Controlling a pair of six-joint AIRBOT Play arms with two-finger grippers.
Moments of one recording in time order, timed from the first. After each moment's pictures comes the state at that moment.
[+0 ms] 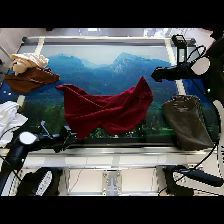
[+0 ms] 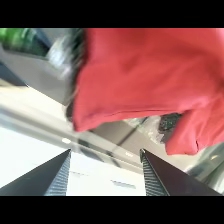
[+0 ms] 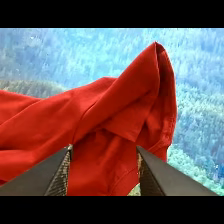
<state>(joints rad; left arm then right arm) 0.11 -0.67 0.25 0.84 -1.02 -1.93 0.07 -1.29 1.43 -1.28 1.05 1.37</state>
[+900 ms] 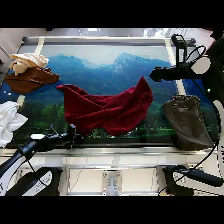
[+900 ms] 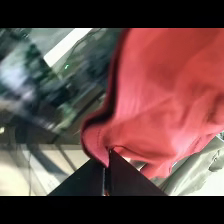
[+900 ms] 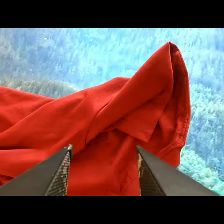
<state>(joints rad) 0.08 -1.04 0.17 0.30 -0.77 -1.45 0.07 -1.29 1.43 -1.24 1.06 1.37</state>
